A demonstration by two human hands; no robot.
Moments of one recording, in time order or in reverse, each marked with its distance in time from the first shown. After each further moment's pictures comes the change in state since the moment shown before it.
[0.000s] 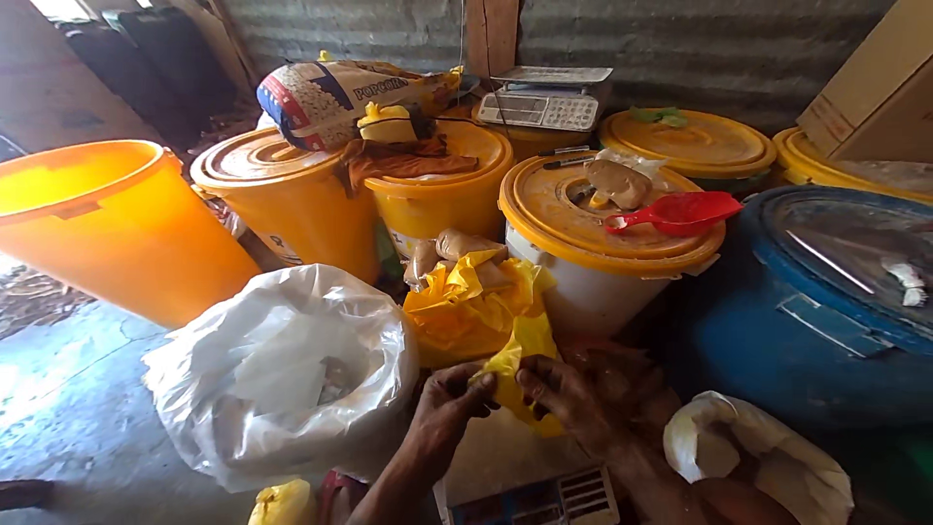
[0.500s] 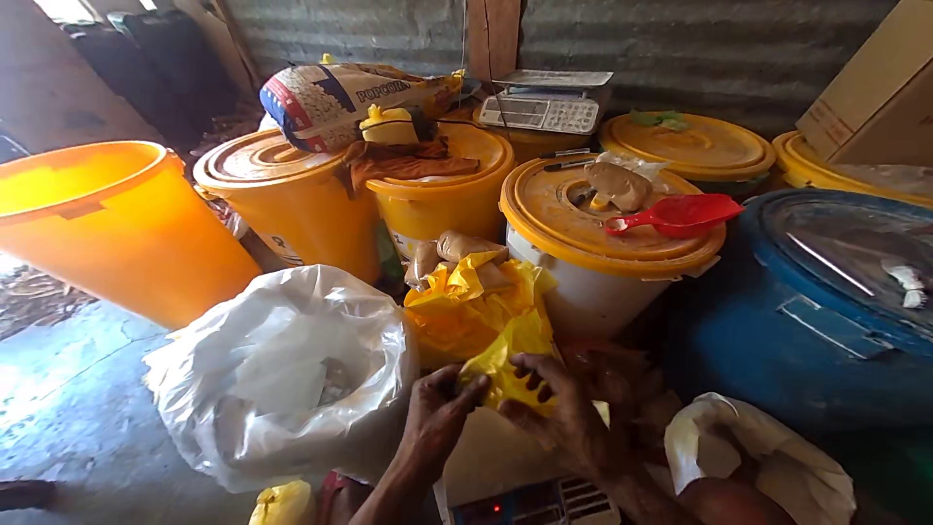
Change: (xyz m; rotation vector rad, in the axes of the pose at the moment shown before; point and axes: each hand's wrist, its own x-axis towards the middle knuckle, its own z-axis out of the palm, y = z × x) left_hand -0.002 -0.003 -0.004 0.165 0.139 0.143; right_hand -0.009 0.002 0.016 -0.482 0.180 -0.315
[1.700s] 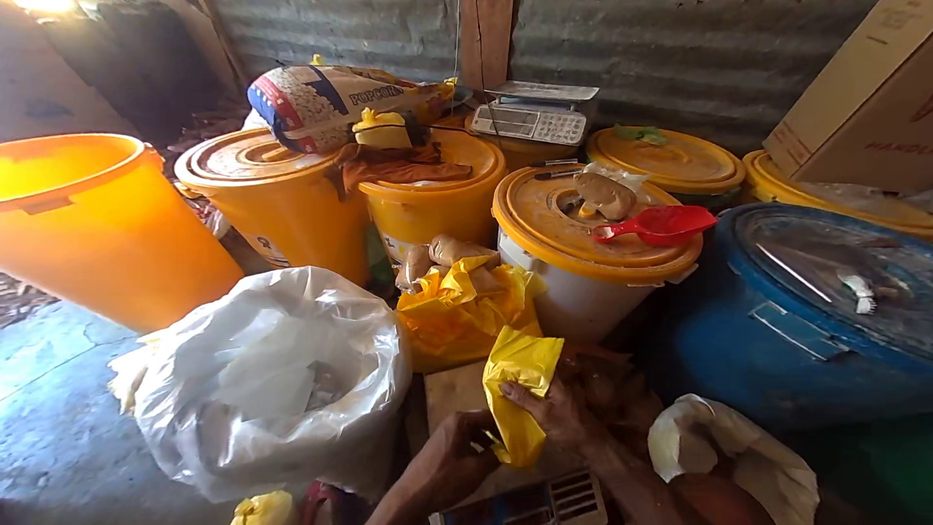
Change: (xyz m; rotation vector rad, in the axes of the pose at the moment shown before) left_hand -0.014 -0.016 -0.008 0.359 -0.573 -0.120; right_hand 0.006 0.005 0.006 0.323 0.002 0.378
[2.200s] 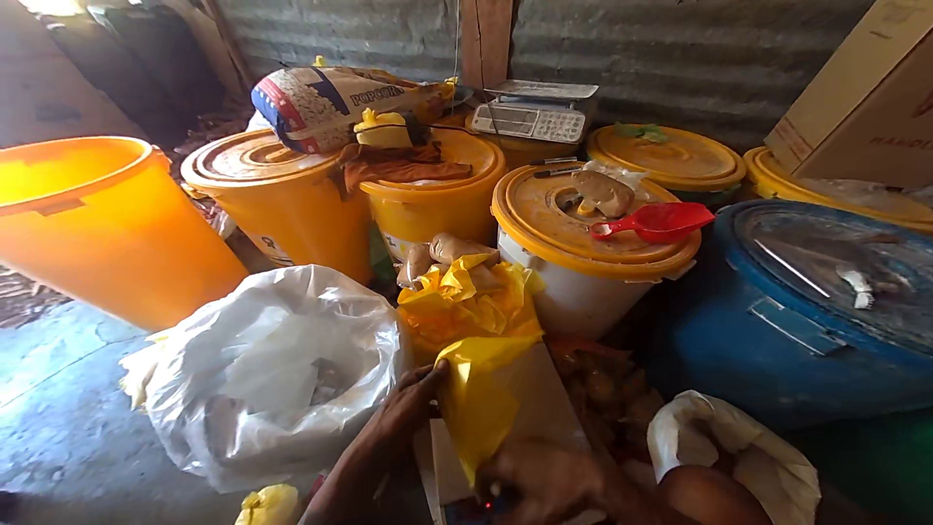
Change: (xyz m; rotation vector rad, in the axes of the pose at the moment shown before) left_hand -0.002 0.028 -0.042 -0.397 0.379 -0.226; right_hand -0.023 0.006 0.007 -0.542 -1.038 -0.216
